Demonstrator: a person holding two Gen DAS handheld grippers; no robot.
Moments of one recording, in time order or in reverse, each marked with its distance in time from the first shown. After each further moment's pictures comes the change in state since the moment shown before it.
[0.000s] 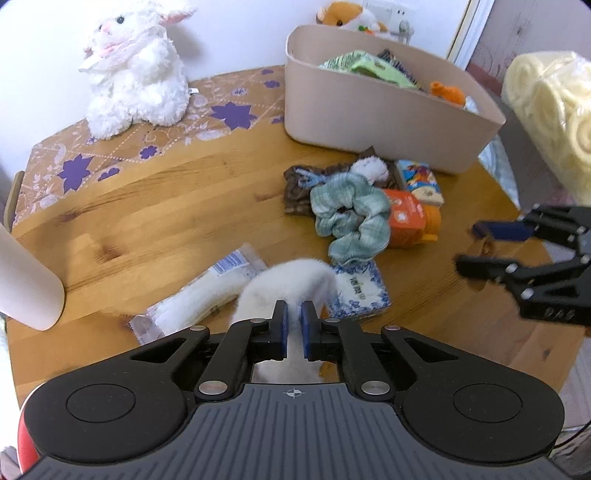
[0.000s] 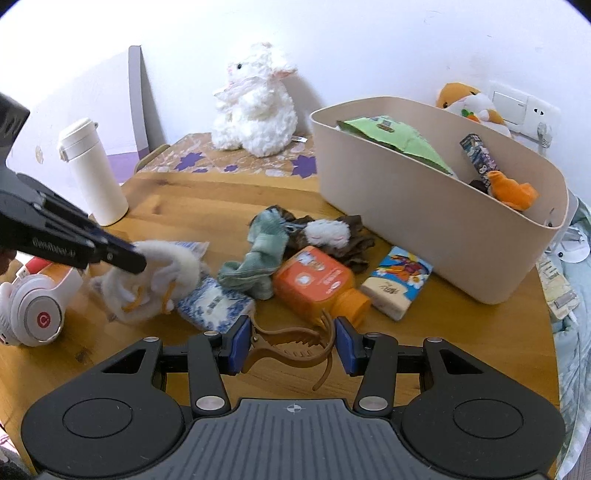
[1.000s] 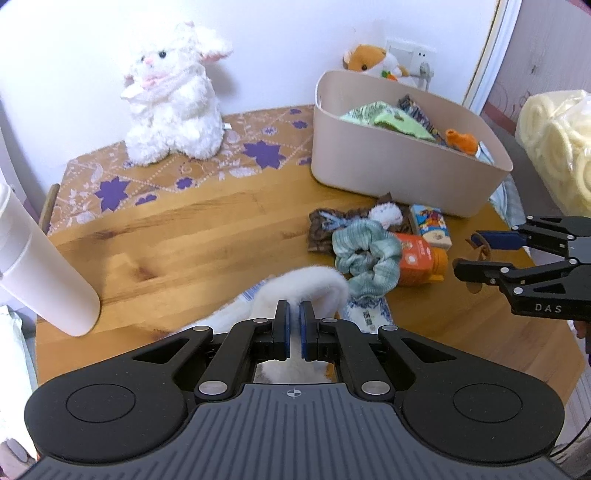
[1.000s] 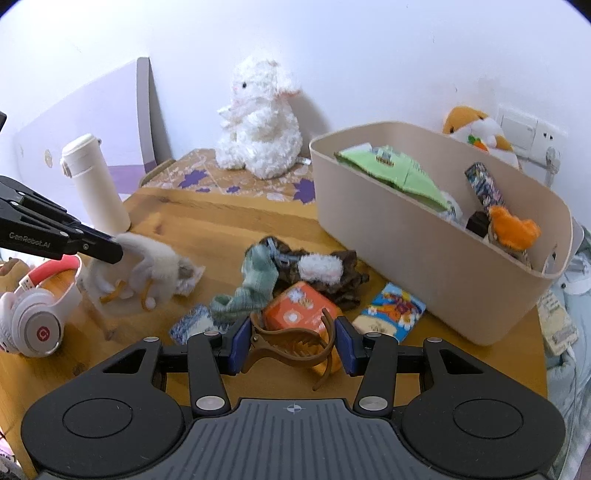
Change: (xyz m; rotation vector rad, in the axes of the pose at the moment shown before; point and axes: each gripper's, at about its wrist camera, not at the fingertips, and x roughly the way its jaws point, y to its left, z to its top) left arm -0.040 0.007 0.008 -0.068 -0.119 0.055; right arm -0.002 -0.009 0.024 -0.046 -0.049 0.025
